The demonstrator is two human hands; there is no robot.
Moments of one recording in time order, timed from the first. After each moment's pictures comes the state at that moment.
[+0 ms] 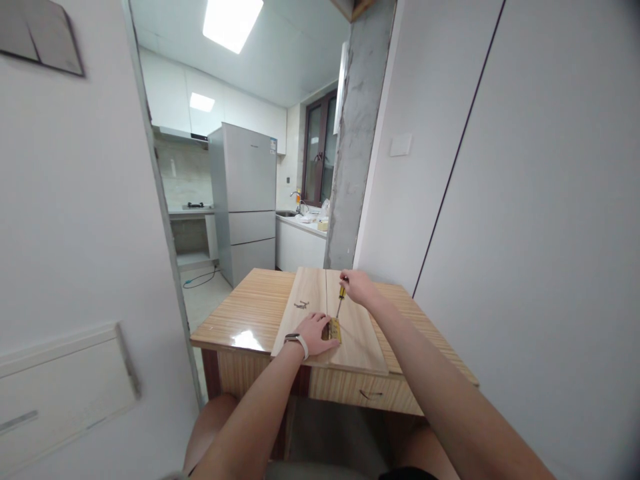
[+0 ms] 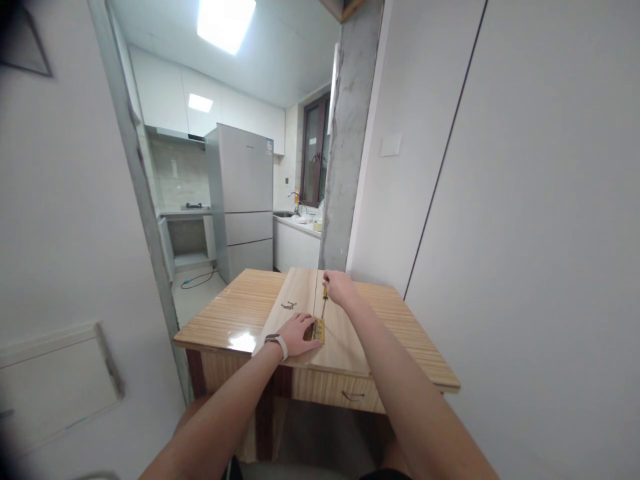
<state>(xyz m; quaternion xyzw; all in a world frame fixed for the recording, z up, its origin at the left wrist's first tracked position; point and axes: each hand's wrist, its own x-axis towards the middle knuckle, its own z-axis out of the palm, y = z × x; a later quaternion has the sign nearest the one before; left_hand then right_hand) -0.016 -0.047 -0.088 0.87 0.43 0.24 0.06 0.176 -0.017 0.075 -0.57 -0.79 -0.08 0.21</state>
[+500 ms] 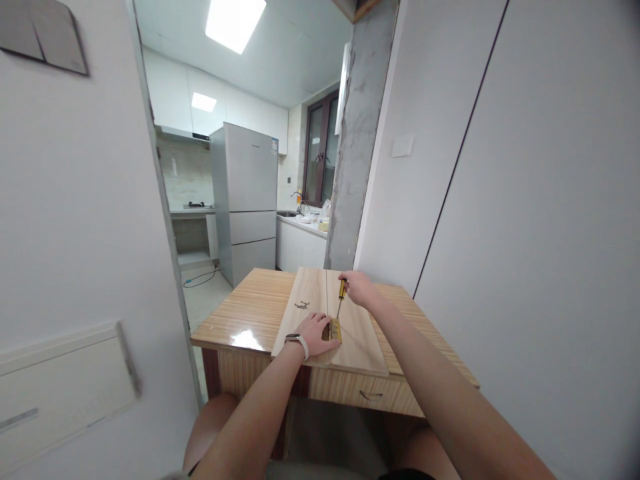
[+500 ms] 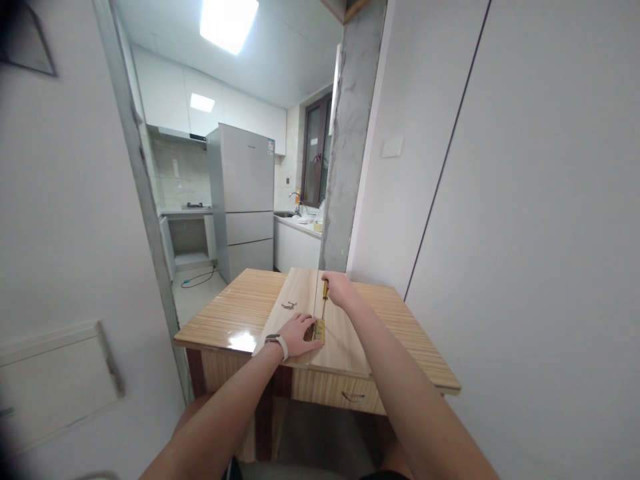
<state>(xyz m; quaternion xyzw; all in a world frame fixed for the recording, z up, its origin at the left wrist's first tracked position) -0.015 -0.048 -0.087 0.87 0.43 0.25 0.06 0.177 -0.015 0.073 -0.53 -0.82 -0.07 0.21</state>
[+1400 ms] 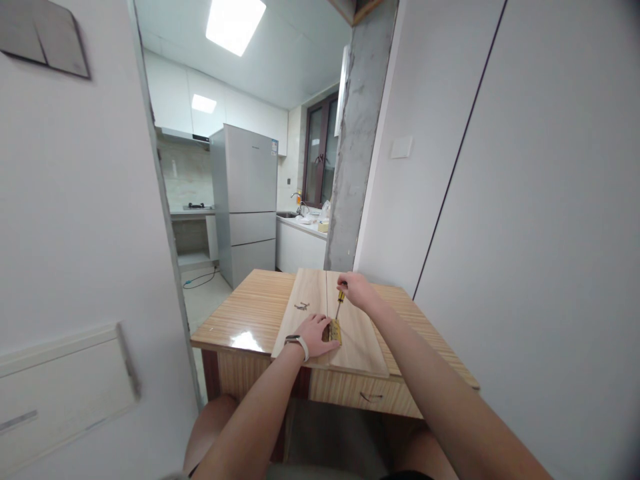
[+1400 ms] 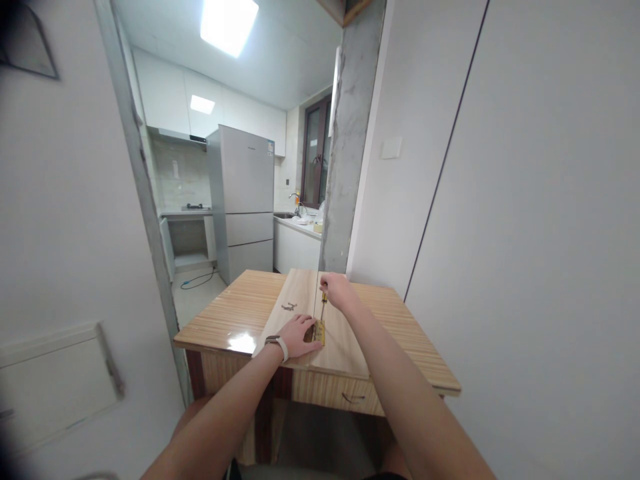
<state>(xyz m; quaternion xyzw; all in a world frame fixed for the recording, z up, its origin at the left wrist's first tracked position) -0.015 -0.051 -0.083 0.87 0.43 0.24 0.06 0.170 -0.025 0.078 -0.53 -0.82 -0.09 0.20</state>
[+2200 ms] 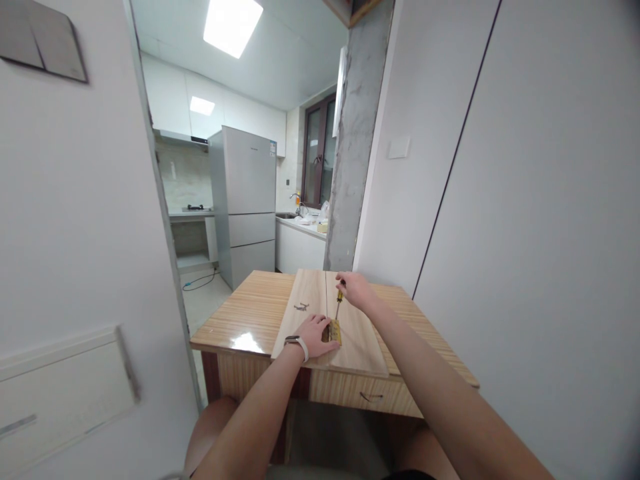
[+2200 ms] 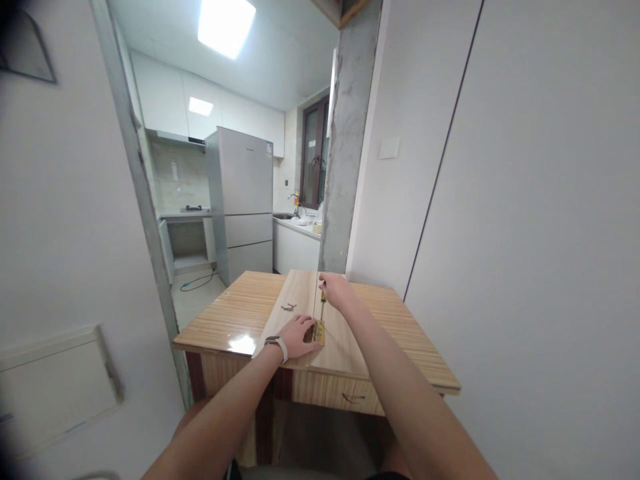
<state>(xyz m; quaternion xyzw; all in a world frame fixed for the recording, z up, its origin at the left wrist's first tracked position) -0.015 -0.050 -0.085 0.87 0.43 0.24 0.06 0.170 -0.022 0.074 -0.53 -0.81 -0.09 0.22</state>
